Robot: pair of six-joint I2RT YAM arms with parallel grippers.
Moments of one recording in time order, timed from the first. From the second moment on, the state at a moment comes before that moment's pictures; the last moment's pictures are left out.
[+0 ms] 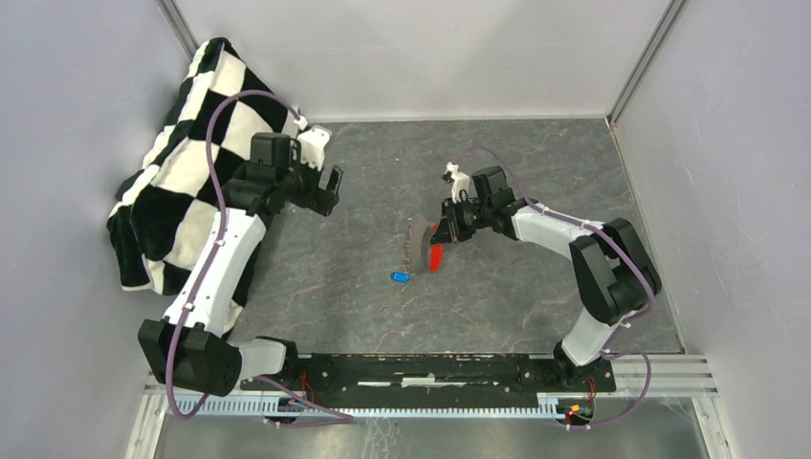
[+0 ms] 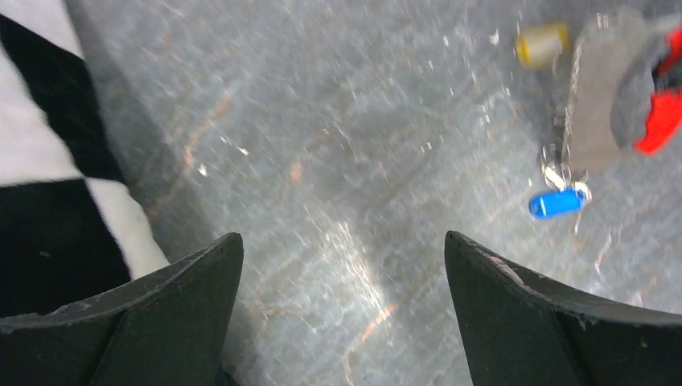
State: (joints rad) left arm -0.19 1.26 1.26 -0.71 0.17 0.26; right arm 0.46 1.72 1.00 -0.09 -0.65 0.23
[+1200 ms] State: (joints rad) left arm -0.18 0.95 0.98 -0.81 0.19 0.33; right arm 0.64 1.86 1.33 -0.37 0.54 -0.21
